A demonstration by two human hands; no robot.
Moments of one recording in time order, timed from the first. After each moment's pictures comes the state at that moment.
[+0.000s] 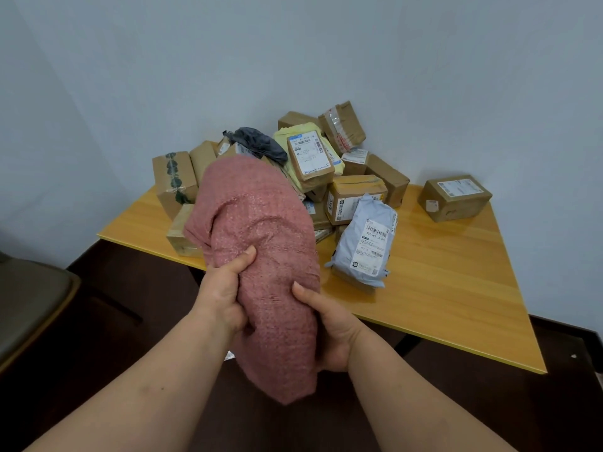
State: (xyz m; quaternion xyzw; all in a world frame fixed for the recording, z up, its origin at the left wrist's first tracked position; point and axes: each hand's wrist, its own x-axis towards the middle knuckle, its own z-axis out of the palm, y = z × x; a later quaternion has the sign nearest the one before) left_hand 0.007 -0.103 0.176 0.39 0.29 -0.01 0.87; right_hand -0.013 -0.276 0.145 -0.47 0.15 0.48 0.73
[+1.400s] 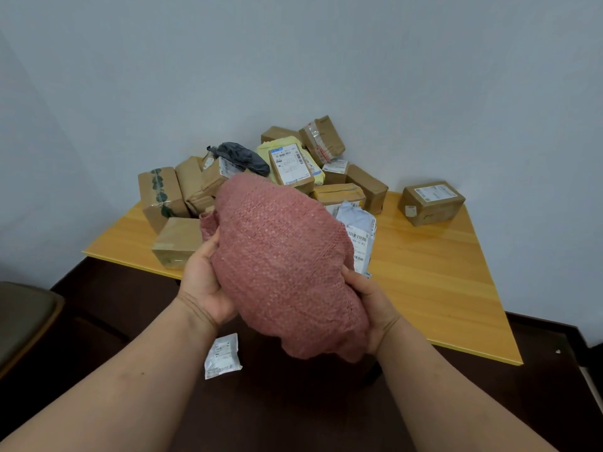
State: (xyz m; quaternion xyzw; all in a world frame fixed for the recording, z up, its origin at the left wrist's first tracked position) left_hand -0.007 -0.119 0.227 0.31 0.16 -0.12 0.93; right_hand -0.014 -0.339 0.185 -0.38 0.09 0.27 0.88
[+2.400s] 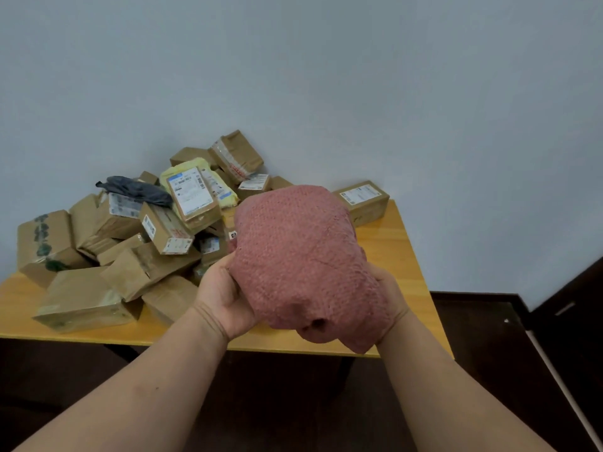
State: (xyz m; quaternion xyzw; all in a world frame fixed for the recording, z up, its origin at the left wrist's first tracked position) left_hand 0.054 -0.305 0.232 0.40 0.16 -0.25 0.87; right_hand 0.026 -0.508 0.204 -0.26 0.08 0.11 0.96
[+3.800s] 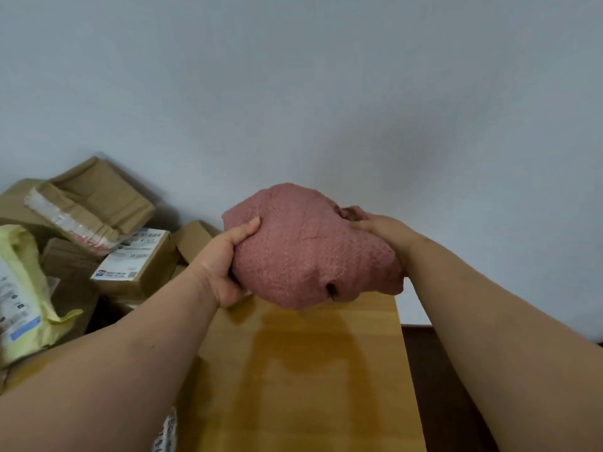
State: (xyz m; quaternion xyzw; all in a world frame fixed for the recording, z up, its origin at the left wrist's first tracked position) left_hand 0.455 -0.527 0.176 0.52 0.23 -0.28 0.77; right_hand 0.450 -0.772 0.187 -0.71 0.16 0.18 0.67
